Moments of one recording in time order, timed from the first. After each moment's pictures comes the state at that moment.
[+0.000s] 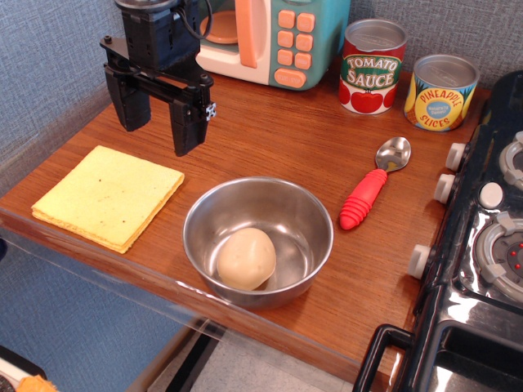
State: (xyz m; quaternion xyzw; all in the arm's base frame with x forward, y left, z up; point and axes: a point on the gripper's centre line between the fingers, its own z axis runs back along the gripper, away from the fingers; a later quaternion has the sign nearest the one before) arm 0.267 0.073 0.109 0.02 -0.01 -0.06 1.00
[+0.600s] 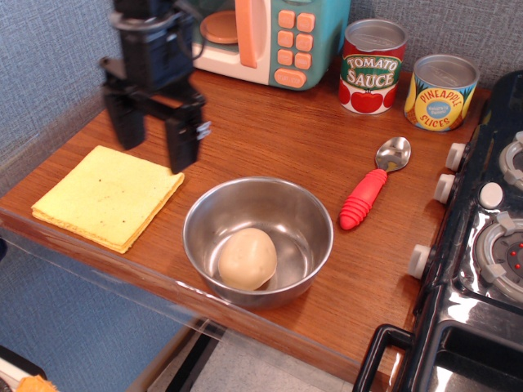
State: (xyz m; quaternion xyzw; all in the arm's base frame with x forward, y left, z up) arm 0.254 0.084 0.093 0.01 0.02 -0.05 1.00
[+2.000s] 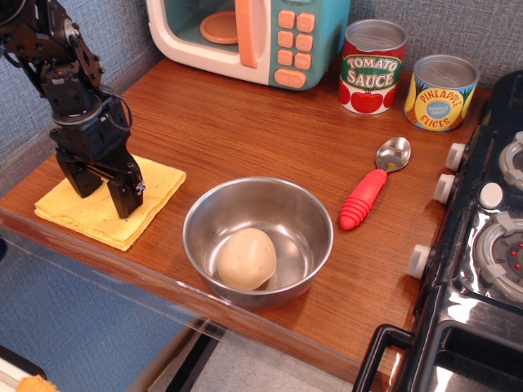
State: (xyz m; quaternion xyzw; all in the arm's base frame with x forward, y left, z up) arm 0.260 0.154 0.009 0.03 -0.06 -0.04 1.00
